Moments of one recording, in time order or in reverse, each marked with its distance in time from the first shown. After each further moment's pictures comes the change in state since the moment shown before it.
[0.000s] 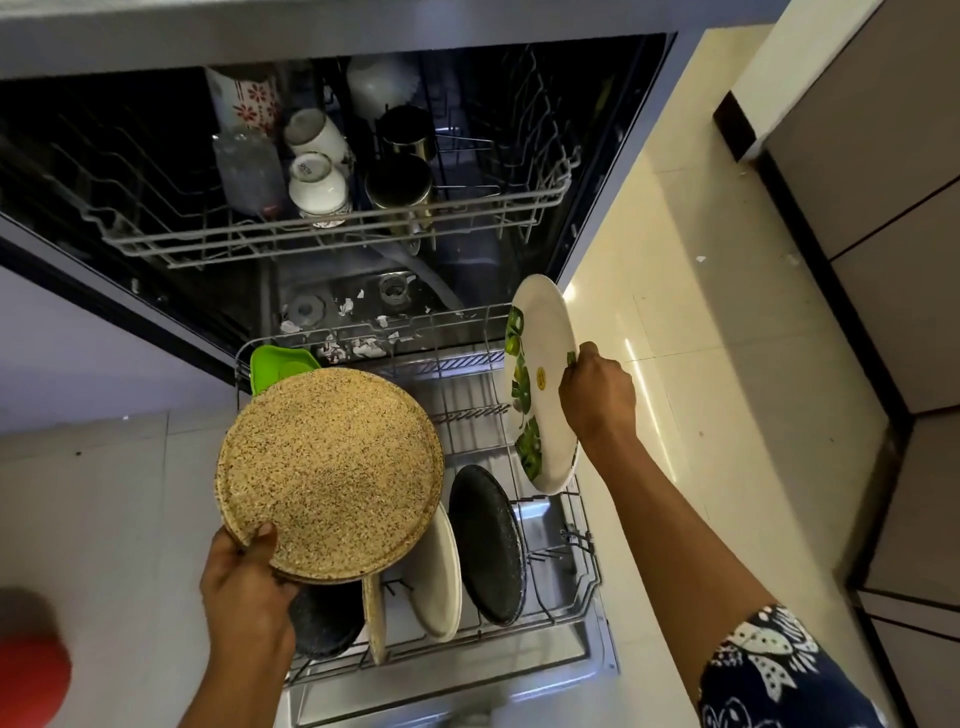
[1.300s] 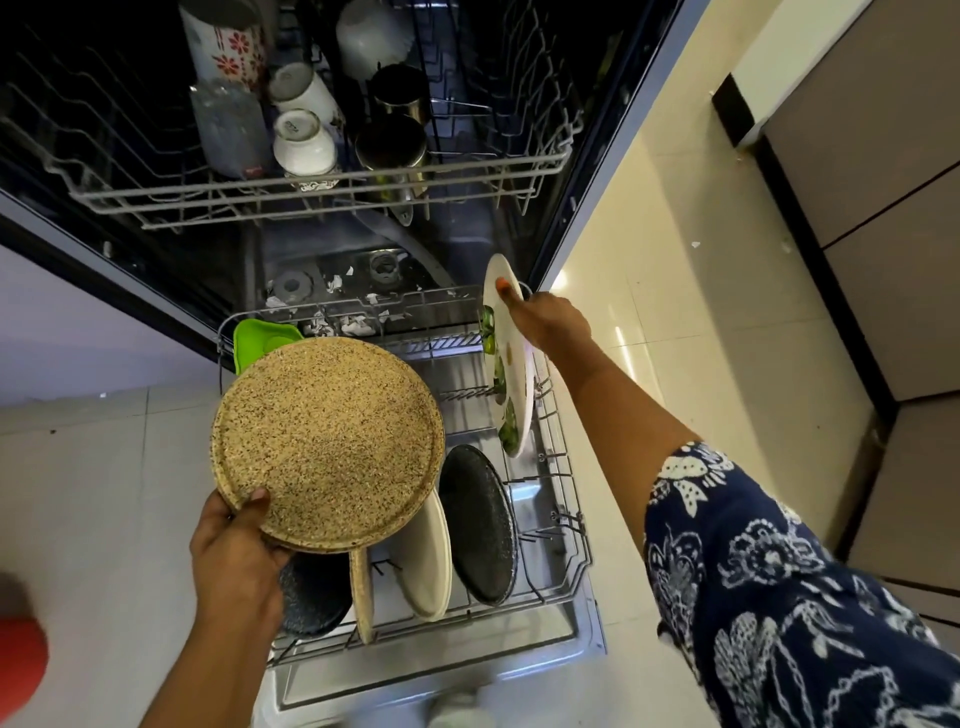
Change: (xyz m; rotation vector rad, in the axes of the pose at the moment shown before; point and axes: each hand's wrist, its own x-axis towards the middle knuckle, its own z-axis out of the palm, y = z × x) left_hand 0.016 -0.008 0.001 0.031 -0.046 -0.056; right_hand 0.072 -0.035 0.024 0.122 -0.276 0.070
